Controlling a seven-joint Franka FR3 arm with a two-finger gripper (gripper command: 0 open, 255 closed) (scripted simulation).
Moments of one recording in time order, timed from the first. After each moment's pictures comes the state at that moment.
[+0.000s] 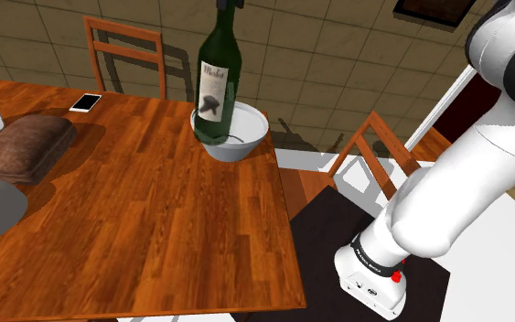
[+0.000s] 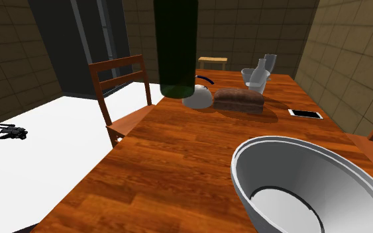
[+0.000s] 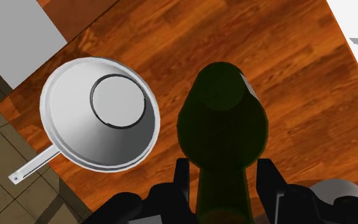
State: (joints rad) arm 0.09 -0.04 0.34 -1.24 -0.04 1.30 0.16
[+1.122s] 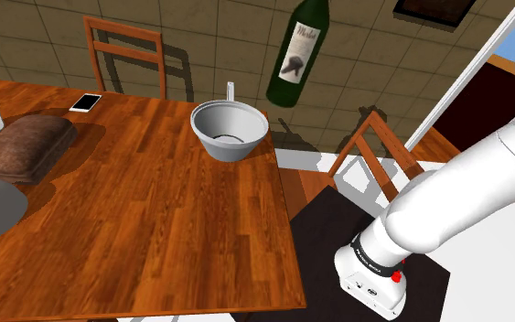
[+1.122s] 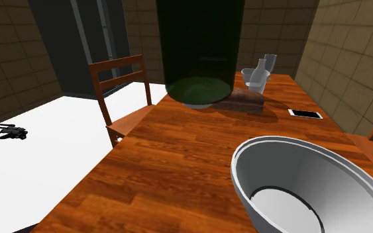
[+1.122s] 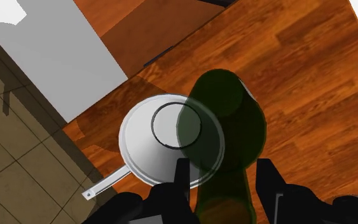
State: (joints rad) arm -0.07 -0.20 0.08 -1.16 0.01 1.07 -0.25
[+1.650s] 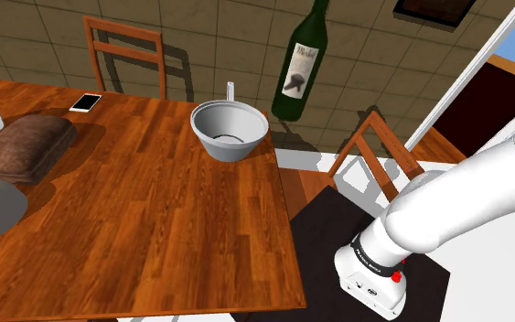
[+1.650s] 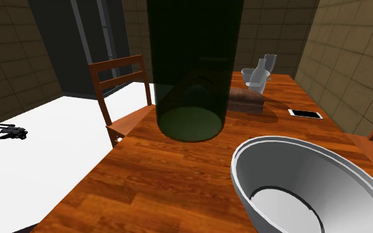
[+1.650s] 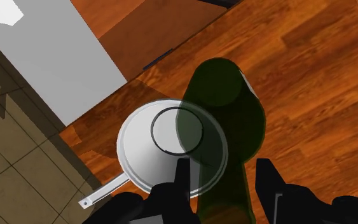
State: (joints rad) arm -0.08 -0.31 0.06 -1.40 0.01 1.20 -0.27
